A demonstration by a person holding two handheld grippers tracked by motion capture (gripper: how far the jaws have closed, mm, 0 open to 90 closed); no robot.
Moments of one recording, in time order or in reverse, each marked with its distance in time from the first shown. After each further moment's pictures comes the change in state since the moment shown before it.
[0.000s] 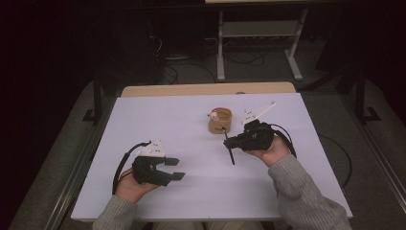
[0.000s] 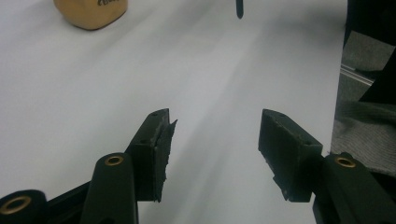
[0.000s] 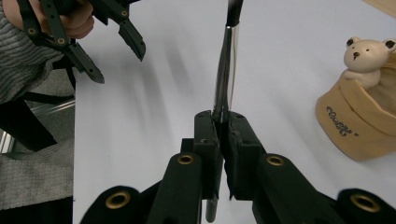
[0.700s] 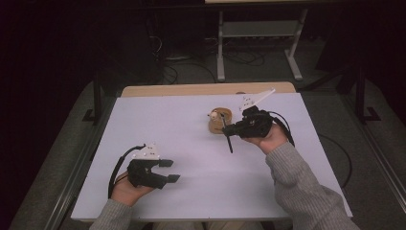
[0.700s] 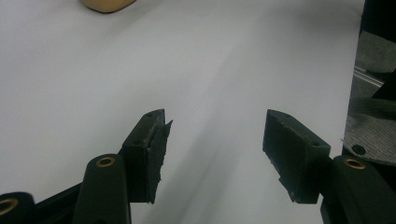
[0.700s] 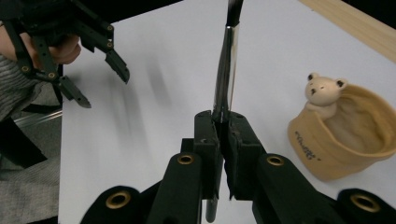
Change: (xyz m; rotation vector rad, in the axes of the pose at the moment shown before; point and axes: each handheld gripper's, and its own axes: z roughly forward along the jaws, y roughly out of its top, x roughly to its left) left arm 0.004 -0.014 -0.005 0.005 0.033 -0.019; right arm -0.017 0.030 -0.008 -0.026 -0.036 0.011
